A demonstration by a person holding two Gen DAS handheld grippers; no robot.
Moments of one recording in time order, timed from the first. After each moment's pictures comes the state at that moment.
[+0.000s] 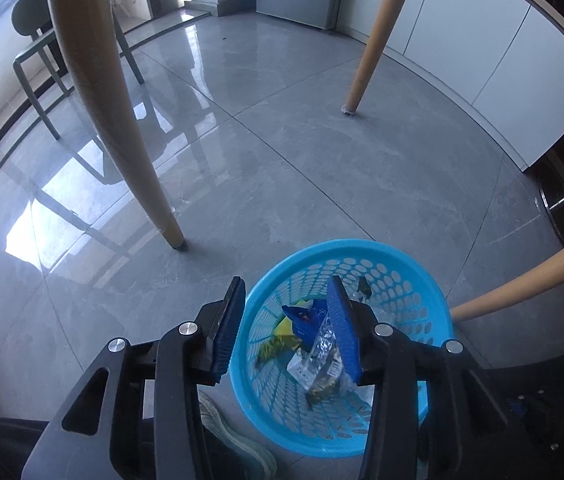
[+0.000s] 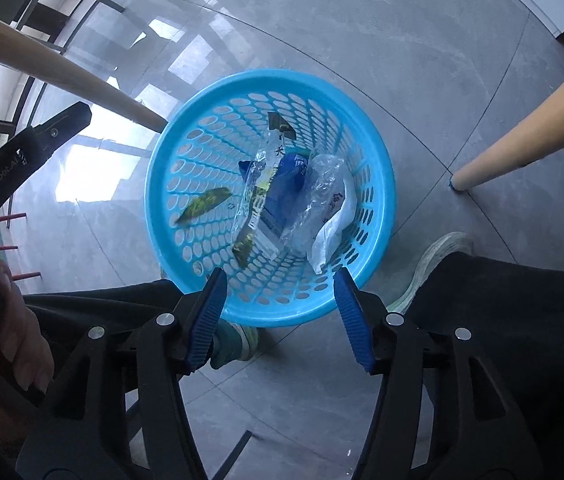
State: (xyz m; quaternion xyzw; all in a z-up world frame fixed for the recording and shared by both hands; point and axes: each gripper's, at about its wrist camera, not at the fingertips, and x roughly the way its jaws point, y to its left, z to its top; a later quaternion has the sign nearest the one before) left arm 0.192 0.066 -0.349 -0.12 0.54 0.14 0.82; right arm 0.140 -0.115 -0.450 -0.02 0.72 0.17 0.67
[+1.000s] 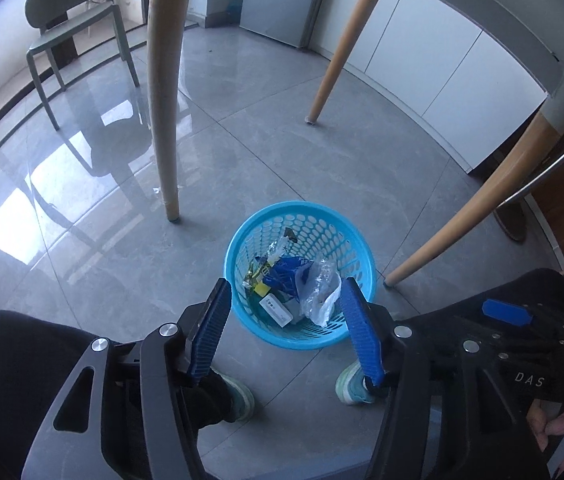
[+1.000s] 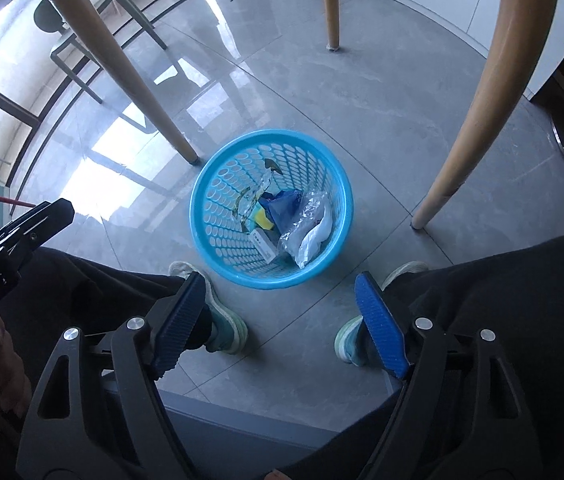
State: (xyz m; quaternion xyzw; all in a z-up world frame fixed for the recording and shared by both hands) left arm 0.059 0.036 -0.236 -0.16 0.51 0.08 0.84; right arm 0.065 -0.164 -0.299 -0.05 0.62 0.21 0.76
